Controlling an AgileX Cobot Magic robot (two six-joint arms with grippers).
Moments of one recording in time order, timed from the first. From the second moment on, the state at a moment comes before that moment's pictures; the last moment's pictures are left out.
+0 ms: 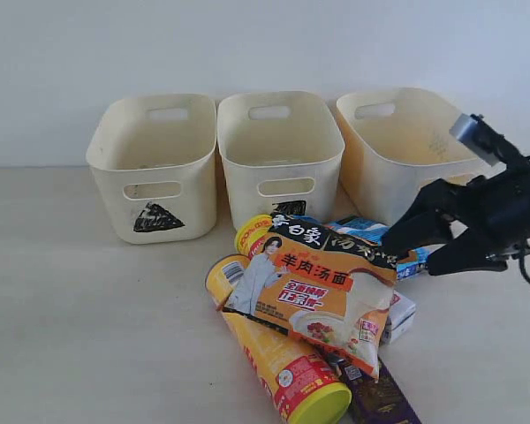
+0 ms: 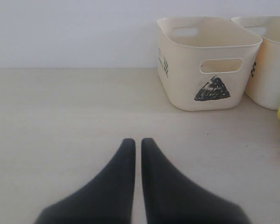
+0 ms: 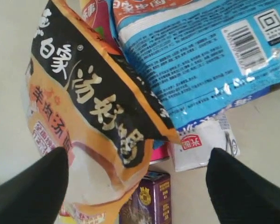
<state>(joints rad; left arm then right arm) 0.01 0.00 0.00 -0.06 0.29 0.04 -0.03 1.72 -1.00 1.00 0.97 -0.86</state>
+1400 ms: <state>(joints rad) 0.01 0.00 0.00 -0.06 0.29 0.04 0.17 1.84 -0.99 1.24 0.84 -0.94</state>
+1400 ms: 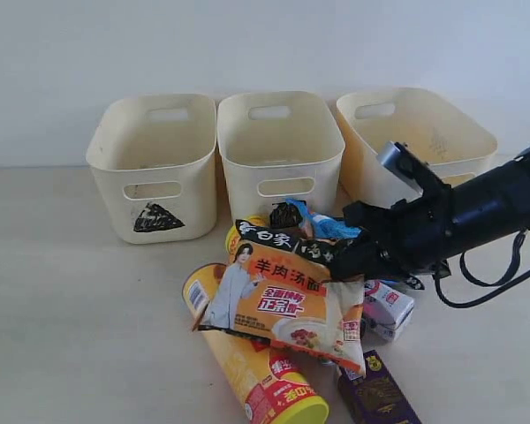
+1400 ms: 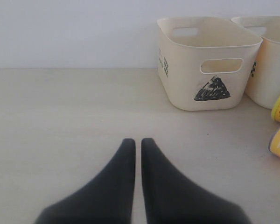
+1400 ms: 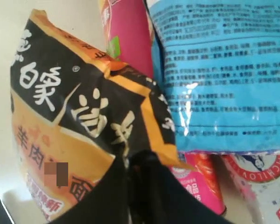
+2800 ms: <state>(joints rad) 0.01 0.00 0.00 -0.06 0.29 0.04 -0.12 1.87 -1.74 1.32 0.91 -0.82</state>
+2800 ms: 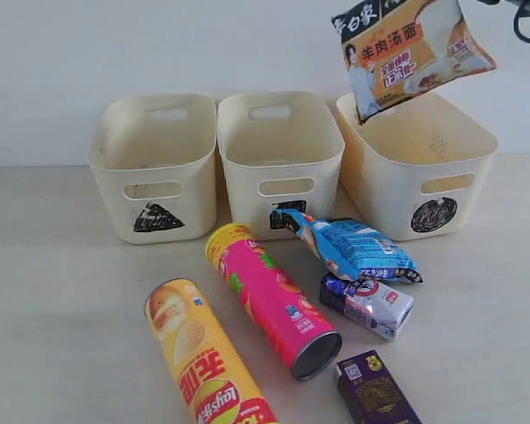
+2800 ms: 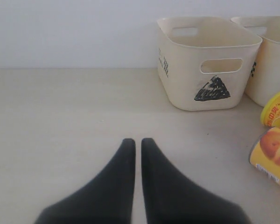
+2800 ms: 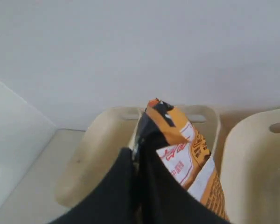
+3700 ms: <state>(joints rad) 0.01 0.00 0.00 -0.06 0.29 0.04 -0.05 2.20 -1.77 1.32 0.65 -0.96</state>
